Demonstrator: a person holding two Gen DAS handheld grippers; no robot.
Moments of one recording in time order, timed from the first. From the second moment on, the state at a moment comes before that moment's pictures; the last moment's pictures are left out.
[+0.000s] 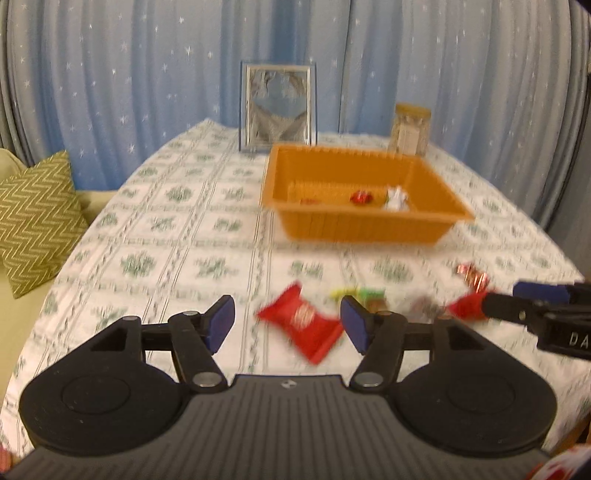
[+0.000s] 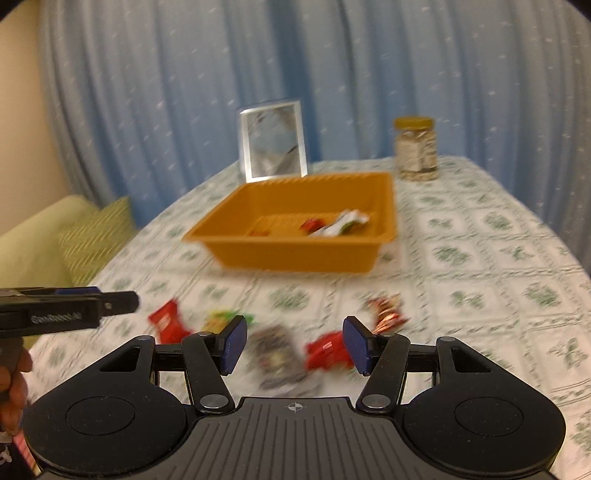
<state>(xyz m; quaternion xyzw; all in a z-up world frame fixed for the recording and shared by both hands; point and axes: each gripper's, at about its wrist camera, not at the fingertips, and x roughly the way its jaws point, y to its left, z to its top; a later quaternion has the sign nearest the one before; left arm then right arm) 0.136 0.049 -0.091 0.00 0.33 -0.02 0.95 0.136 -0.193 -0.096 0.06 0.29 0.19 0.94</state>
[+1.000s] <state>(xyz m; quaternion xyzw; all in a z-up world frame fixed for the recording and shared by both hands) 0.153 0.063 -0.124 -0.02 0.35 -0.01 0.93 0.178 -0.161 -0.140 -0.02 0.36 0.21 0.91</state>
